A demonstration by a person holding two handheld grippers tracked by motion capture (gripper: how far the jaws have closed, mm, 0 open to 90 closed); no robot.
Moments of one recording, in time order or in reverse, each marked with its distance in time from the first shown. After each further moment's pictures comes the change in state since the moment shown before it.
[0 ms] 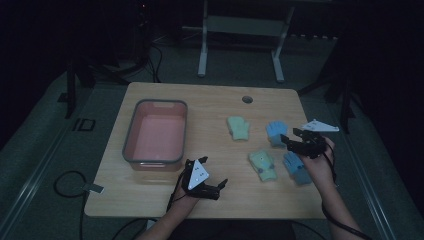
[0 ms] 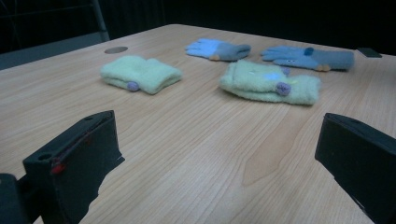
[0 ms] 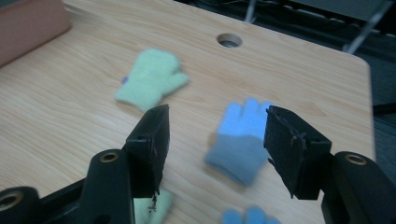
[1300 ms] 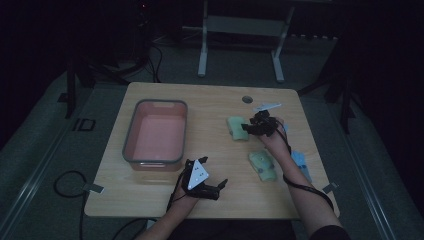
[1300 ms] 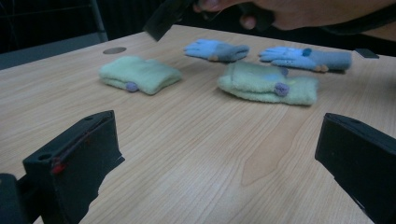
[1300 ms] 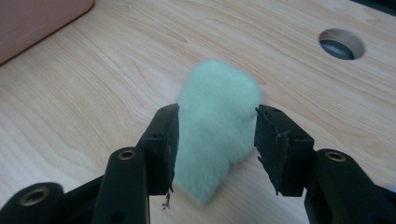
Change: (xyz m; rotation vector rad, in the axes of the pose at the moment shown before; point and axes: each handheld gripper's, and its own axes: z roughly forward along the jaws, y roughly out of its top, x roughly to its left) left arm 0.000 0.000 0.000 -0.002 -0.007 -0.001; right arm 0.043 0.044 0.147 0.162 0.181 -0.063
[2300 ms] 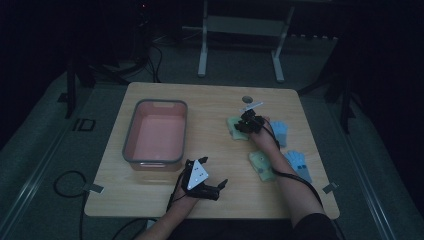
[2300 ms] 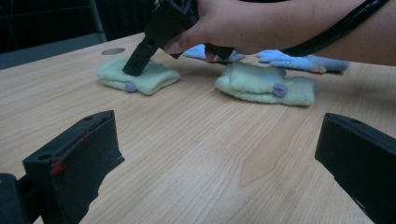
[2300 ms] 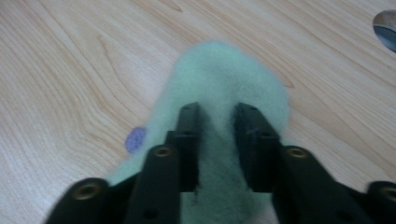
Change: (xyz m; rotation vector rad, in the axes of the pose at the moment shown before) left arm 0.000 0.000 0.000 -0.004 -0.005 -0.002; right arm -0.004 0.004 0.065 0.109 0.001 -0.084
